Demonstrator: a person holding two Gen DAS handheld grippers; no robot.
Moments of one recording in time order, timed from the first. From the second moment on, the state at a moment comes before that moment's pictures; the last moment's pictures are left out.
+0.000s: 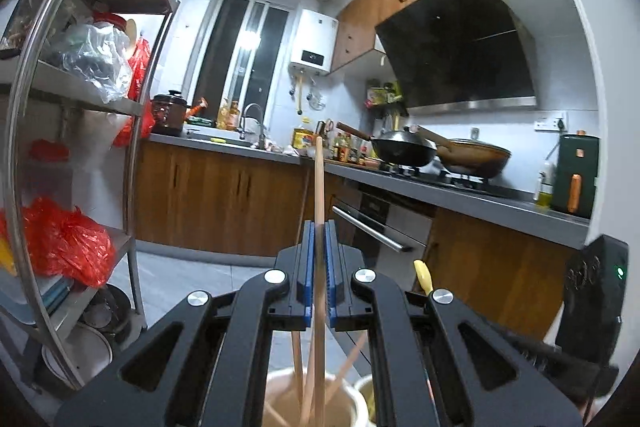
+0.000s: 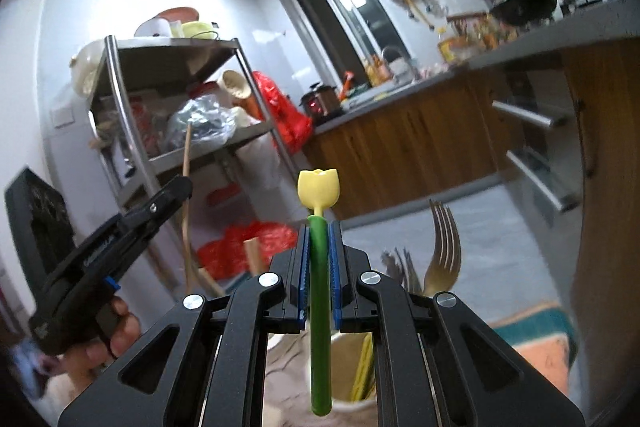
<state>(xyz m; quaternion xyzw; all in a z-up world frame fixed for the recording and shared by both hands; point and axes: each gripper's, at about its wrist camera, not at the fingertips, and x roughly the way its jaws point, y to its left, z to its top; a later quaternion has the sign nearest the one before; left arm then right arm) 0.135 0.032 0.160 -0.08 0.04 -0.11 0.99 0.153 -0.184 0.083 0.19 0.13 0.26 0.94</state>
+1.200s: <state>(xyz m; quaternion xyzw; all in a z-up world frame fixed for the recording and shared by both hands) 0.070 0.049 0.081 -0.01 0.14 -0.09 0.99 0.081 -0.170 0.041 0.07 0.17 0.24 0.95</state>
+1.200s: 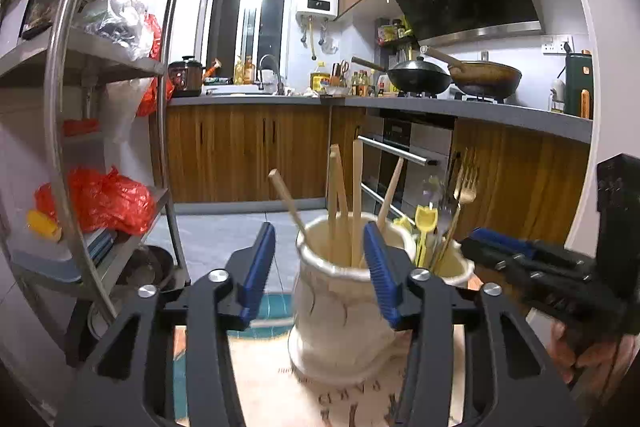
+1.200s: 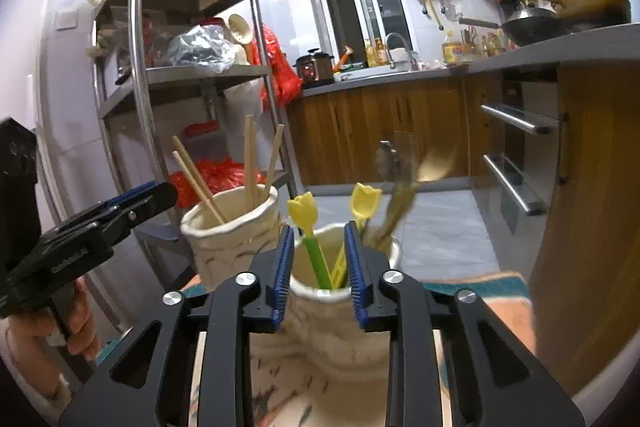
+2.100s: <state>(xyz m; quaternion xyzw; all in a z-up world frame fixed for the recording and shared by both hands) 0.013 0.048 0.029 0.00 0.15 -0.05 0.99 0.008 -0.187 0.011 0.00 0.14 0.17 0.97</state>
